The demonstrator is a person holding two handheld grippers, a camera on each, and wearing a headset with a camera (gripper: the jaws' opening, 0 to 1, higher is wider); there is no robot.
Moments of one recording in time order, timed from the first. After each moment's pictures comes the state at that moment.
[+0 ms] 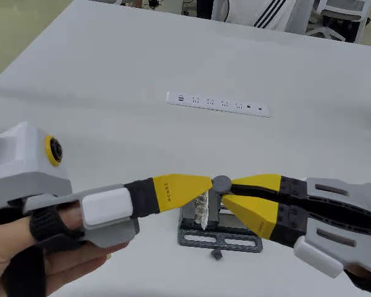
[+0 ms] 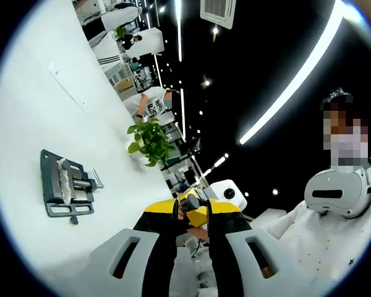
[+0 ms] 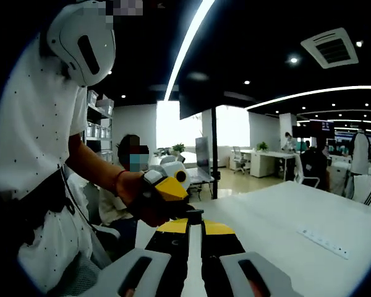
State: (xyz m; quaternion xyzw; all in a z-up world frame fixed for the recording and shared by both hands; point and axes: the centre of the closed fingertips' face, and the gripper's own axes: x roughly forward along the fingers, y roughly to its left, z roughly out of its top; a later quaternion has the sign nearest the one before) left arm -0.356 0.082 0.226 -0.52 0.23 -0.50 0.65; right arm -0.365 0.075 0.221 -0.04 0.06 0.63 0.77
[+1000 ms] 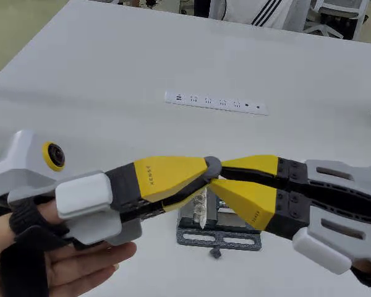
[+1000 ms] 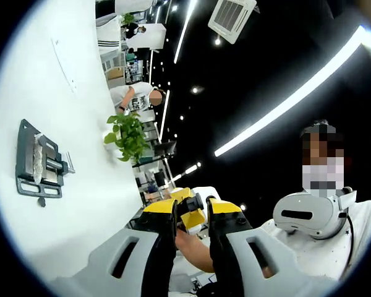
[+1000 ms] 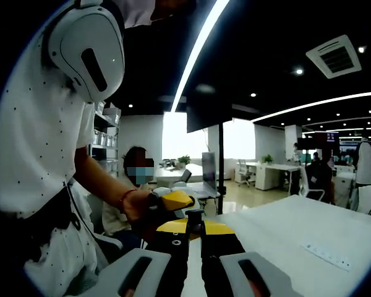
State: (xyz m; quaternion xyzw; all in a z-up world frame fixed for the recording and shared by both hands) left arm -0.363 0.082 0.246 -0.59 0.22 -0.52 0.58; right arm -0.375 0.091 0.251 -0.02 0.02 0.64 0.76
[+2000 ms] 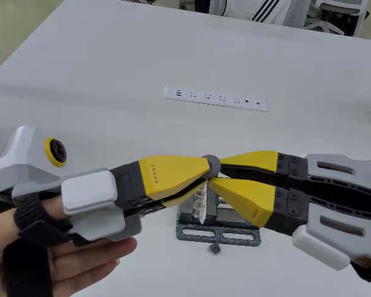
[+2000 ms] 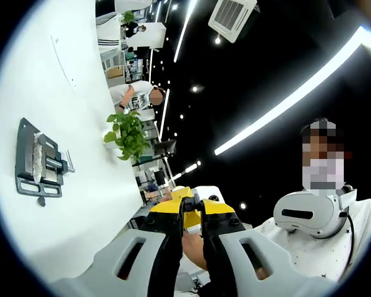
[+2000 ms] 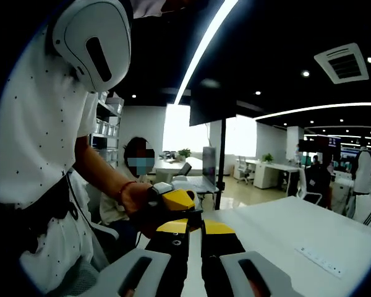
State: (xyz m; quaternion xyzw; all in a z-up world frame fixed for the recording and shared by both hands) left arm -0.365 0.080 0.244 -0.59 0.22 -0.52 0.58; right arm -0.376 0.087 0.246 -0.06 0.02 0.64 0.76
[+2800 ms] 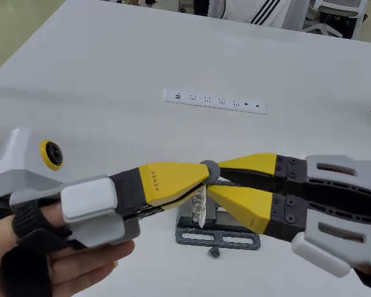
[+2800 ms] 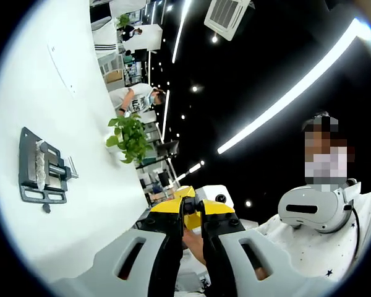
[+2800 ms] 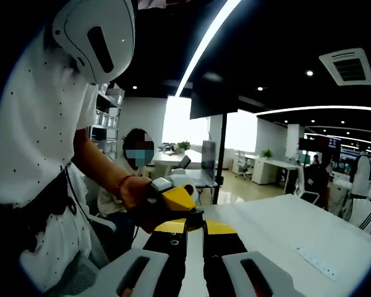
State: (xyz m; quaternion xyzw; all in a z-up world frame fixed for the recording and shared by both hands) left arm -0.363 0.081 0.243 -0.57 0.21 -0.52 0.59; right arm -0.373 0.085 0.243 -0.09 0.03 0.64 0.76
